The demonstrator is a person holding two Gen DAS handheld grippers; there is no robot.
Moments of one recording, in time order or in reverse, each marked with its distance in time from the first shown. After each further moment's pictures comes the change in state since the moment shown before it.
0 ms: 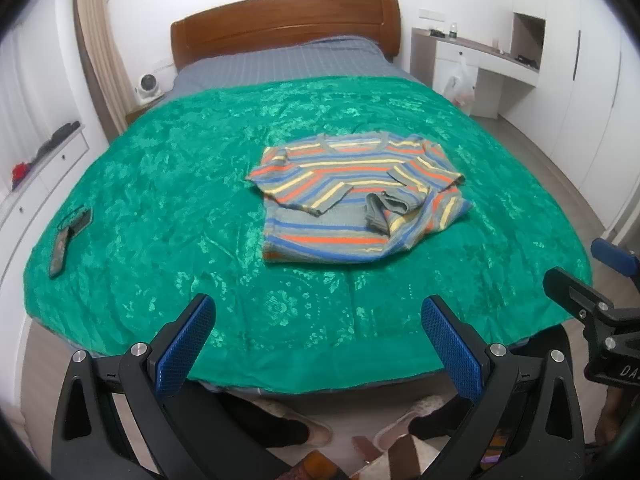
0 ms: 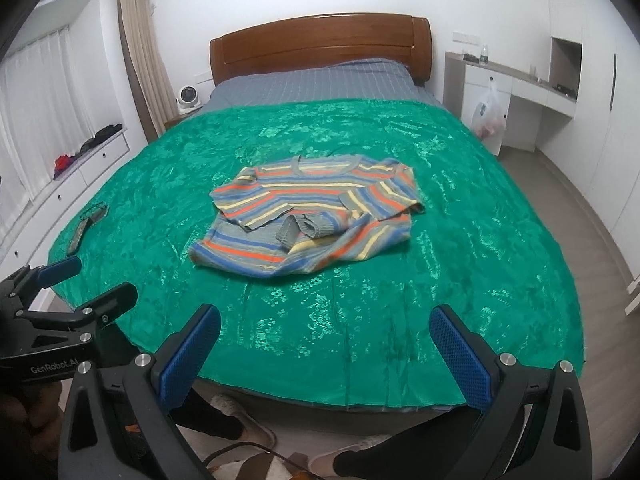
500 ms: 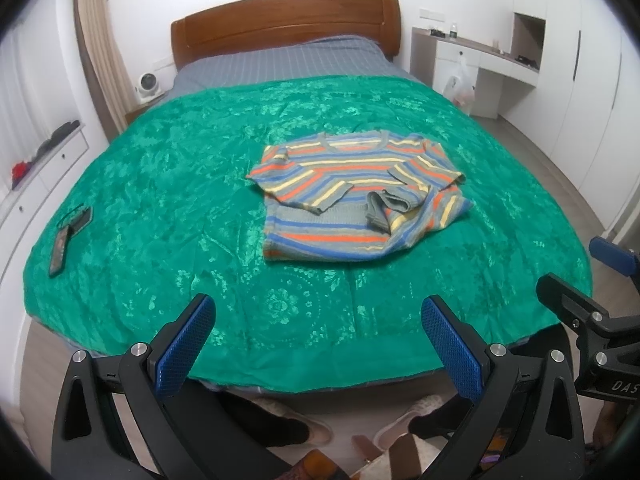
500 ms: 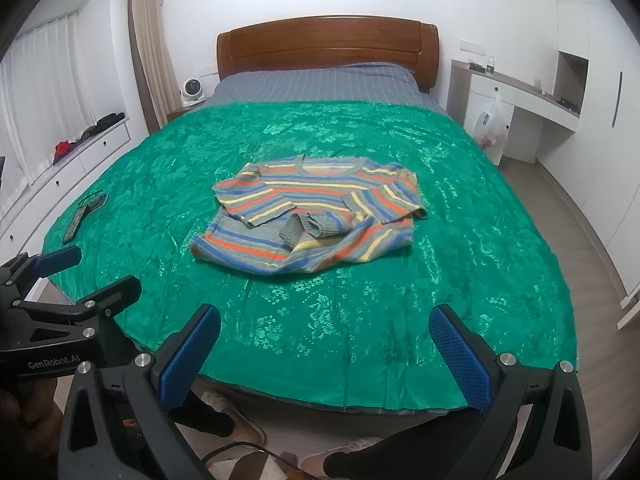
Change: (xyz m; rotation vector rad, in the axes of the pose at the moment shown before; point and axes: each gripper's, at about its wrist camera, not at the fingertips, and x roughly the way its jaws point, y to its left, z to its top) left arm 0.000 0.003 -0.001 0.001 0.001 0.000; right arm 0.002 0.013 -0.002 -0.043 -0.003 -0.013
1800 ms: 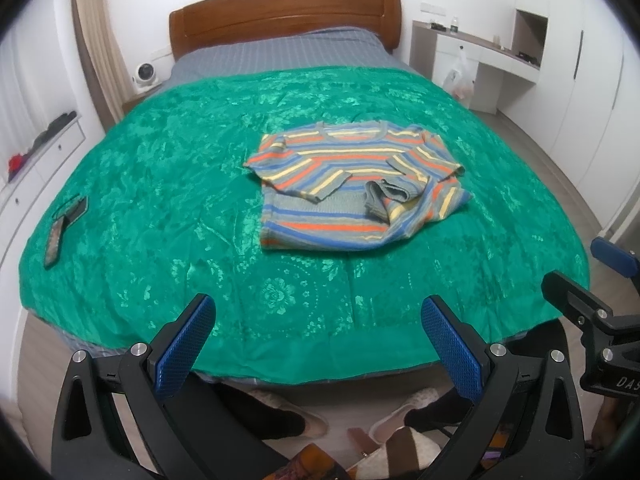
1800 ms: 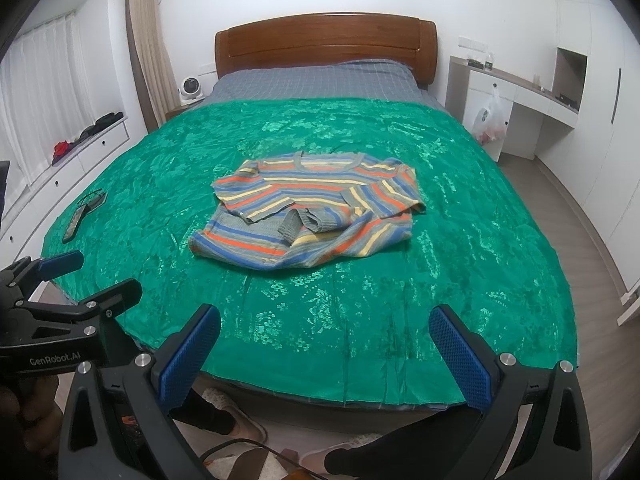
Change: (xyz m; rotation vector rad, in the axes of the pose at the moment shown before) left arm 0.007 0.002 -0.006 -0.007 0.031 -0.013; right arm 0.004 -0.003 -0.005 0.017 0.011 0.003
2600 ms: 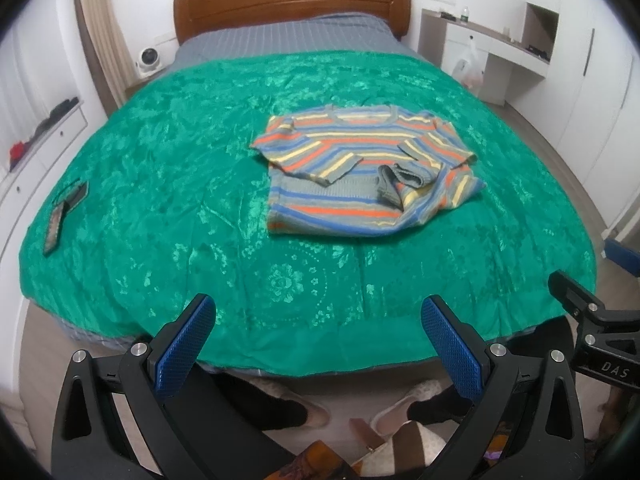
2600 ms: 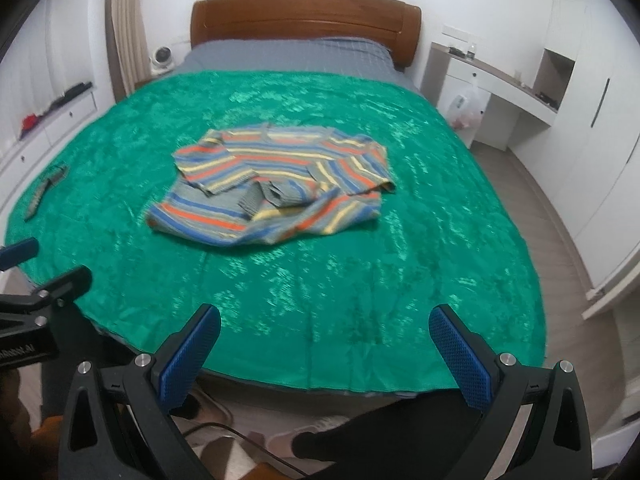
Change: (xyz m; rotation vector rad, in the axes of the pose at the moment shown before) left arm 0.018 0.009 -0.003 -0.024 0.058 0.011; right arm 0.020 -0.001 -0.002 -0.043 0.104 -0.159
